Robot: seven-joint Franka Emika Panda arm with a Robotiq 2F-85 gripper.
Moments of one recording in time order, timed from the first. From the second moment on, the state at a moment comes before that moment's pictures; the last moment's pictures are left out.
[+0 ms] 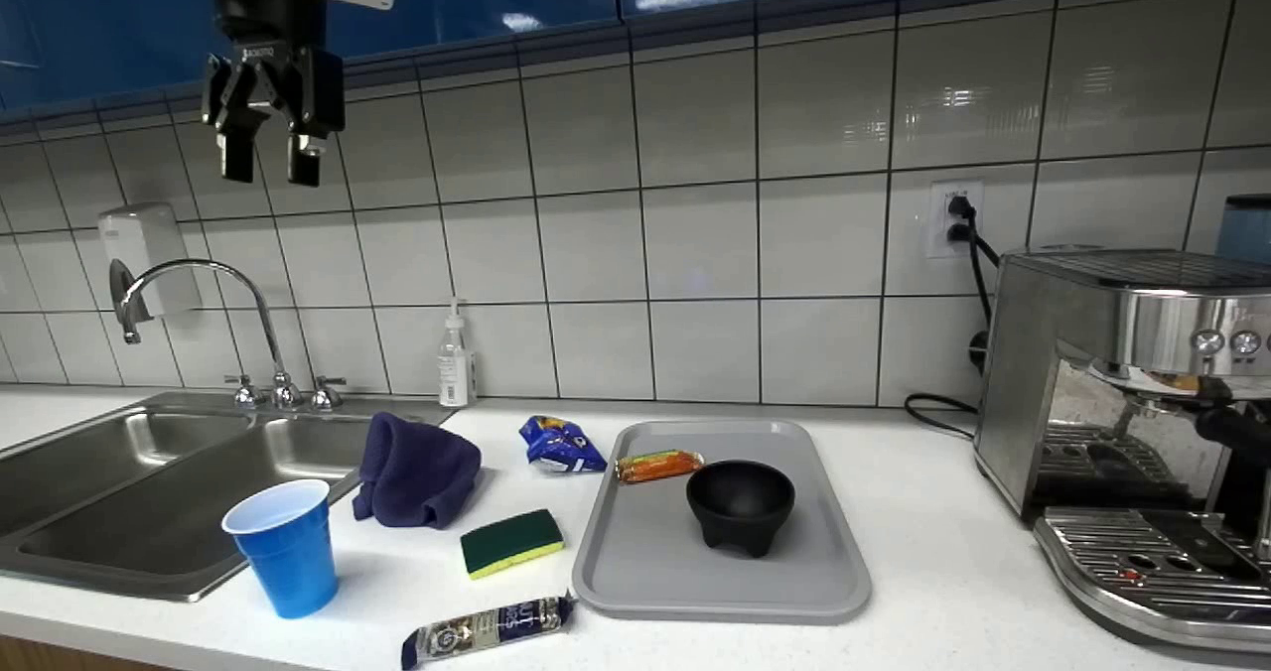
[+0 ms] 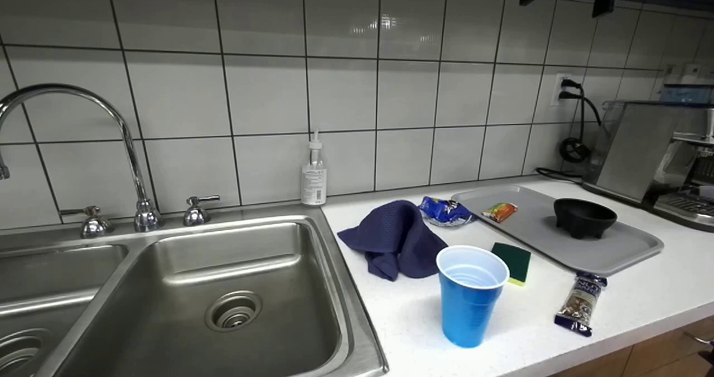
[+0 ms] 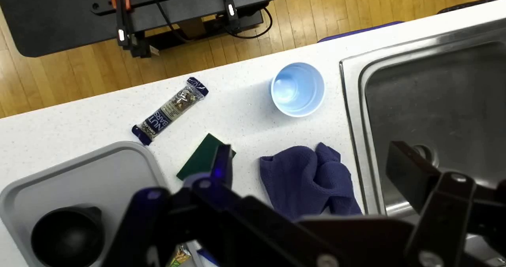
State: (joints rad) arm 0.03 -0.45 0.03 -2.19 0.16 1.60 0.21
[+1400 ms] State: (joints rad) arm -0.01 -0.47 0.04 -2.46 0.07 1.86 0.22
